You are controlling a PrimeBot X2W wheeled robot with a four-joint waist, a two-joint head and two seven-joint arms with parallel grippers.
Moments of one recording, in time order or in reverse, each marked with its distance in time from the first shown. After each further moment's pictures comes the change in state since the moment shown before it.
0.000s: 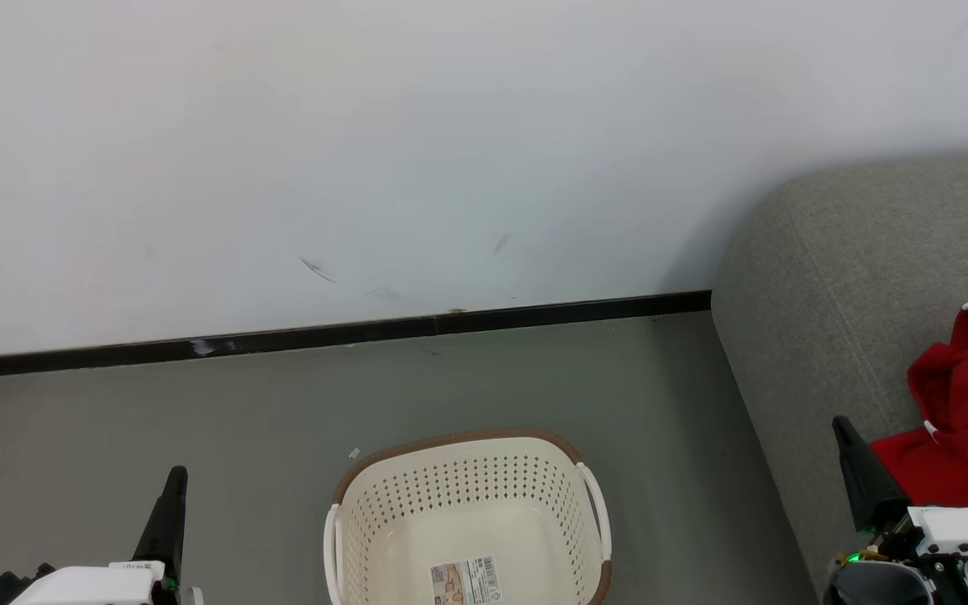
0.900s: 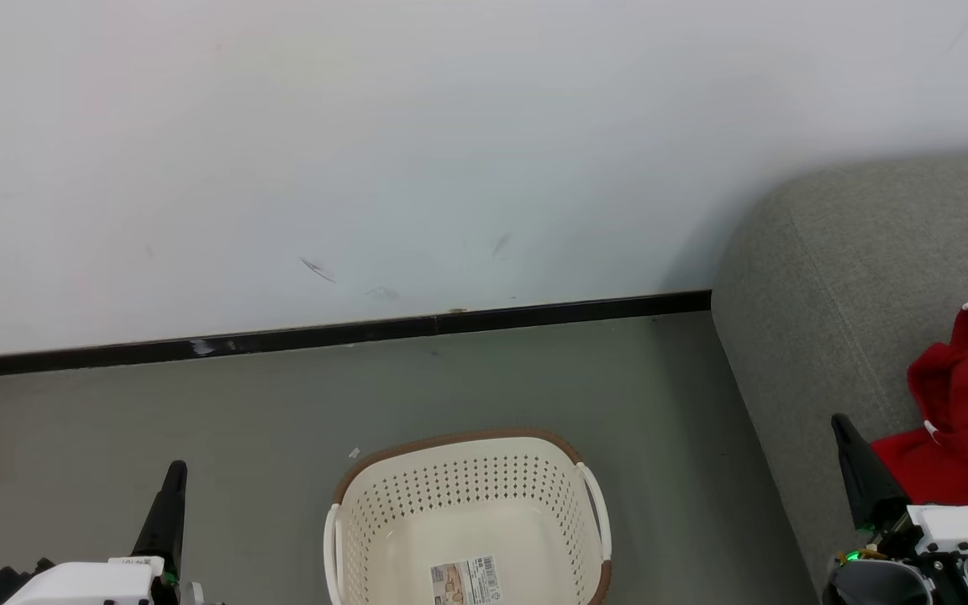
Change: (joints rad) left arm -0.005 0.000 0.000 -0.006 0.000 0.000 0.000; right arm 0.000 0.000 0.003 -0.008 0.000 0.000 -0.001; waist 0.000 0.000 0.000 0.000
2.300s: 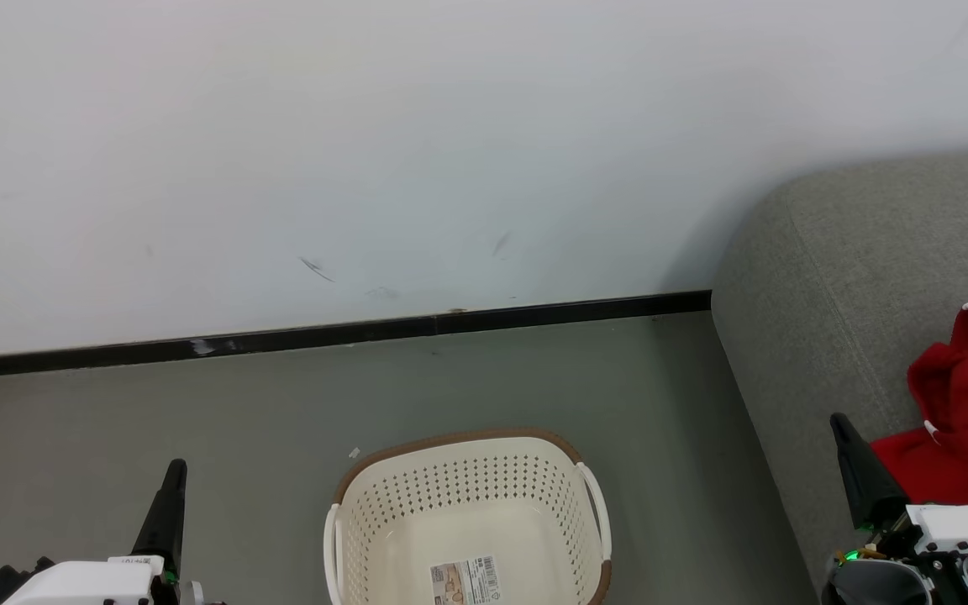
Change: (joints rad) left arm 0.000 0.000 0.000 -0.004 0.000 0.000 0.000; right arm 0.000 0.000 0.002 -0.003 0.000 0.000 0.000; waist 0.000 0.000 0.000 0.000
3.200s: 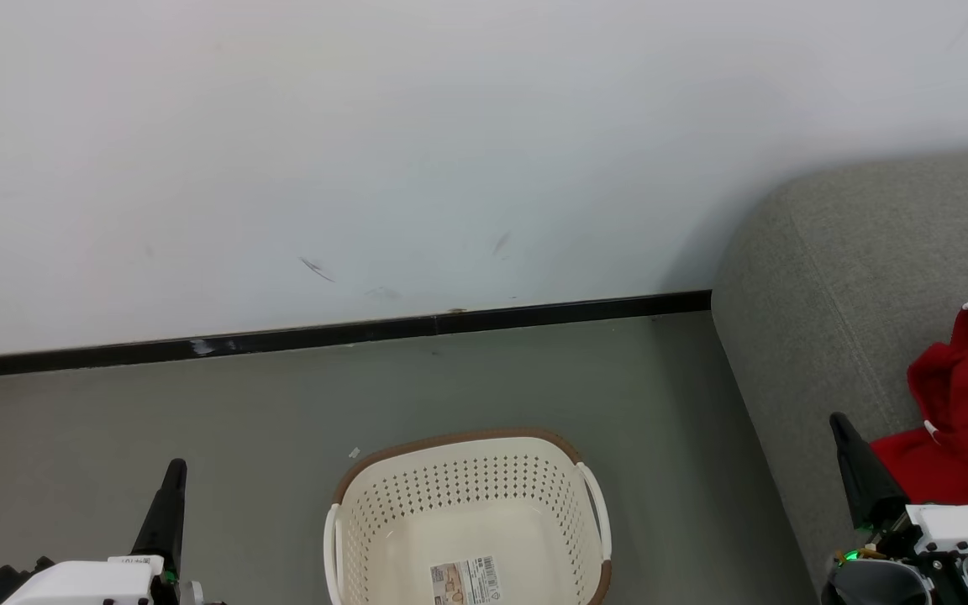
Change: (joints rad) left arm 0.000 0.000 0.001 -0.001 0.000 0.000 0.000; right arm 0.000 0.000 0.001 0.000 0.000 0.000 0.000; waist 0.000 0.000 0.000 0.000
